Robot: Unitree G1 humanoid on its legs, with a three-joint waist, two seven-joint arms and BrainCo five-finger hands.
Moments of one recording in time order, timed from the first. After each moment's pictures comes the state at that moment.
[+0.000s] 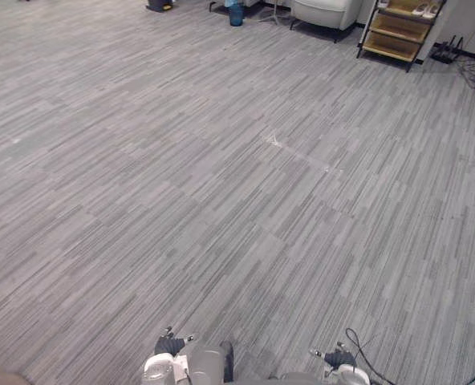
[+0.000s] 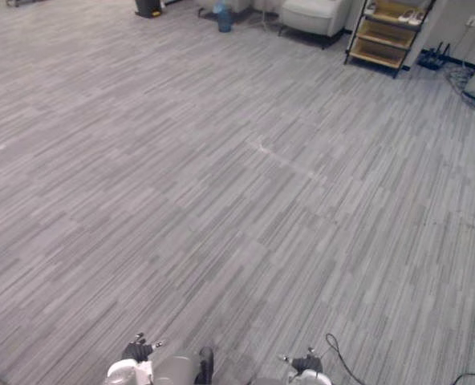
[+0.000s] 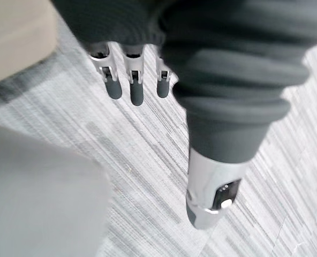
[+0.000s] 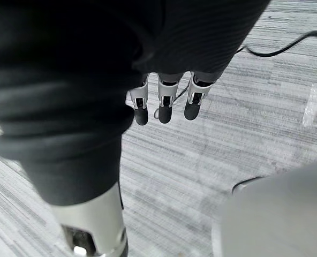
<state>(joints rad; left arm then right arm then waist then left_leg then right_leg) 0.06 0.01 0.25 0.96 0.00 -0.05 0.11 0.09 -0.01 -0.23 0.95 0.00 -0.01 -0.17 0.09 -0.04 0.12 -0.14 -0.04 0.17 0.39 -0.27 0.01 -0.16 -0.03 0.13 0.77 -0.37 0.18</state>
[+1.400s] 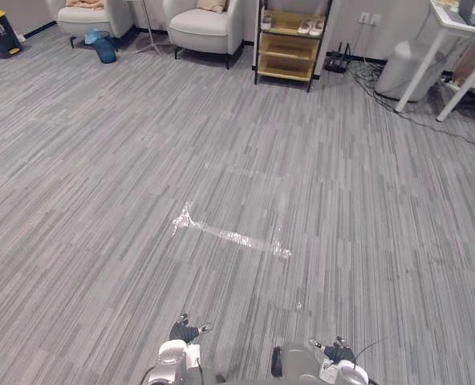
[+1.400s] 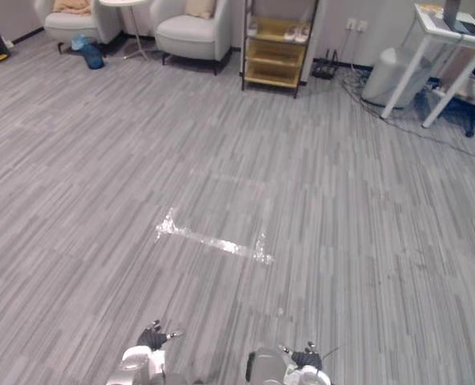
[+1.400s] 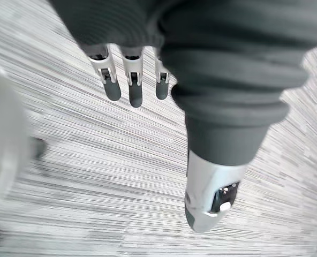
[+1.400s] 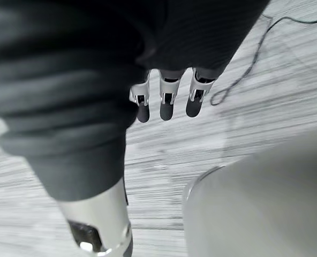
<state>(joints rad) -0.02 -0.02 0.10 0.98 0.04 -0.04 0.10 0.07 0.01 -0.32 0.92 0.08 -0.03 -0.16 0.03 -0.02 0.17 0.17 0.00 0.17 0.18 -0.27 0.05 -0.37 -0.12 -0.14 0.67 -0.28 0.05</state>
